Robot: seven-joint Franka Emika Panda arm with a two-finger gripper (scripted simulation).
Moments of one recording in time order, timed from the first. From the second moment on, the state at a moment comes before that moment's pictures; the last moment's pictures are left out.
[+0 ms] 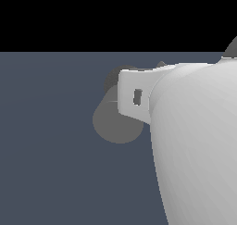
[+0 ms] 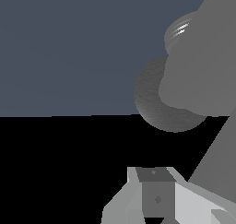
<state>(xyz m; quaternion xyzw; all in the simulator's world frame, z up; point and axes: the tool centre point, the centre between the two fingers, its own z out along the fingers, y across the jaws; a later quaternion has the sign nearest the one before) -0.132 -0.111 0.228 0.09 0.73 -0.06 0.67</state>
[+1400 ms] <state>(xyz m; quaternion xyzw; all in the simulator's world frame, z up) -0.125 -0.048 0.236 0.04 0.72 -0.08 0.69</state>
